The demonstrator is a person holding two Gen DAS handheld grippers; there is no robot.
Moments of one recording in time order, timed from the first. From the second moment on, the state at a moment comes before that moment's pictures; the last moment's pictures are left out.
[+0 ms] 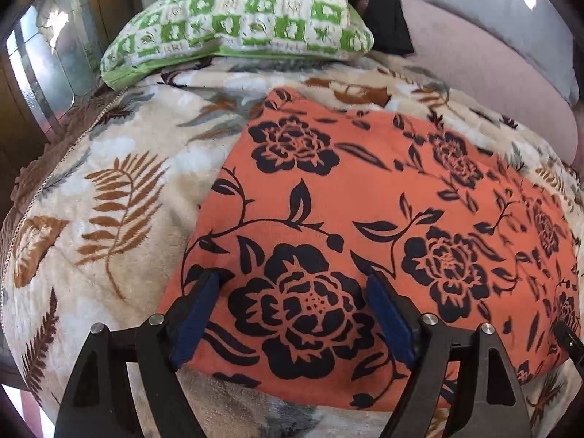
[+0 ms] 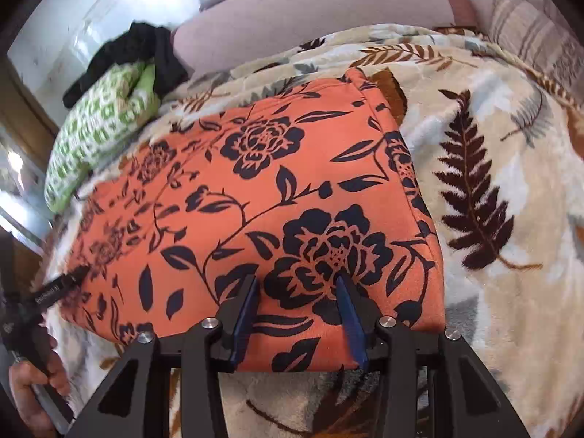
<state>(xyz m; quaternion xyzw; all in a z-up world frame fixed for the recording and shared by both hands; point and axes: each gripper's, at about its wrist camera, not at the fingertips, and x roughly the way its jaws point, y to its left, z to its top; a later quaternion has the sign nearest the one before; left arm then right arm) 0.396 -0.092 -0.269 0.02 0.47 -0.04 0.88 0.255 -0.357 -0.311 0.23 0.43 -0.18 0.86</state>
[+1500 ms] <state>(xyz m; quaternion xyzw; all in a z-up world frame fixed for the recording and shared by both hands) 0.397 -0.130 -0.291 0.09 0.45 -0.03 0.89 0.303 -0.338 -0.318 0.19 0.42 -0.16 0.87</state>
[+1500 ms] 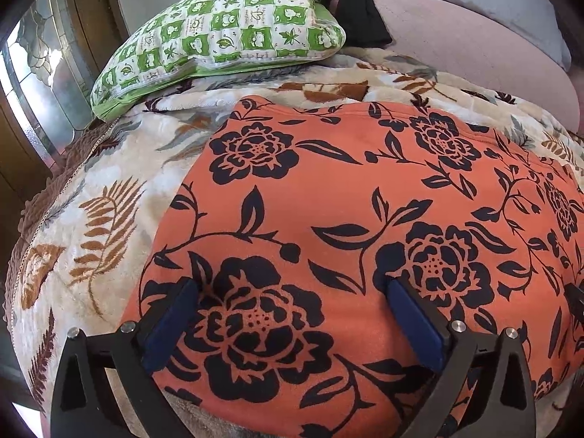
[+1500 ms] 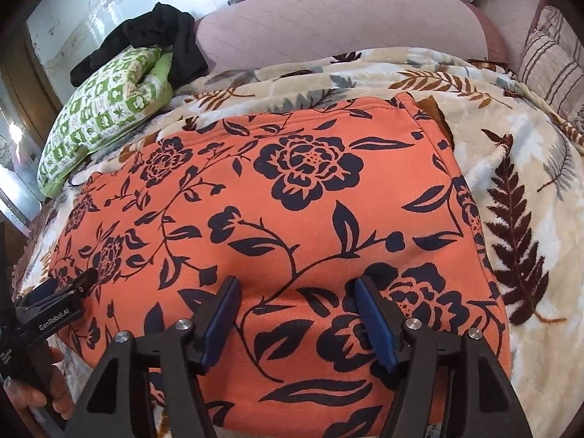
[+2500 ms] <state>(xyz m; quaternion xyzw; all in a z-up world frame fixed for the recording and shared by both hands) 0.339 -0.128 -0.236 0.06 0.38 -0.08 0.92 0.253 -0.349 -0.287 0.22 0.37 -0.19 0.88</state>
